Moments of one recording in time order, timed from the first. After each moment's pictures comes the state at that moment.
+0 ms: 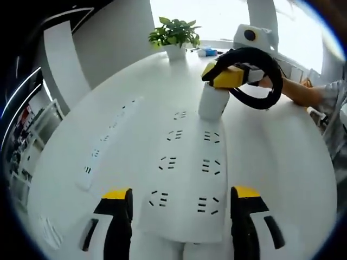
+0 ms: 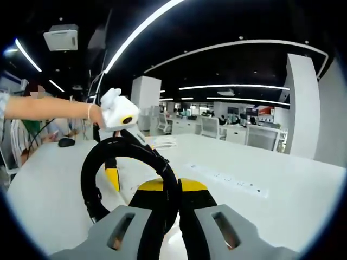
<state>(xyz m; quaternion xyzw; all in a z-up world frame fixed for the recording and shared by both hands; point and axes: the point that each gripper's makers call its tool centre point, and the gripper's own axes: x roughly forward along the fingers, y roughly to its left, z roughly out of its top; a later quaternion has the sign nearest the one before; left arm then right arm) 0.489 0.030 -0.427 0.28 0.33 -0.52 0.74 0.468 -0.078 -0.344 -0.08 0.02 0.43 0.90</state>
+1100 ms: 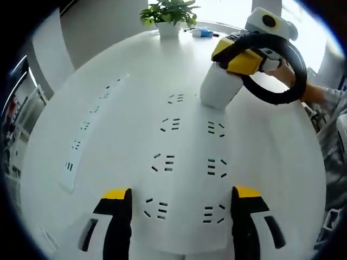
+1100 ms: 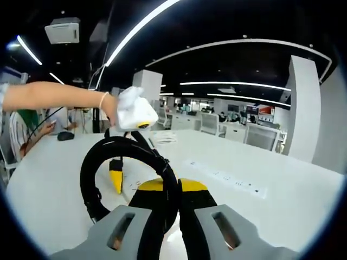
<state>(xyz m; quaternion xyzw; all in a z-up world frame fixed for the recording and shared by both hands) 0.483 0.022 -0.447 0.31 0.41 -0.53 0.67 0.467 -0.076 -0.345 -0.11 0.04 0.43 0.90</state>
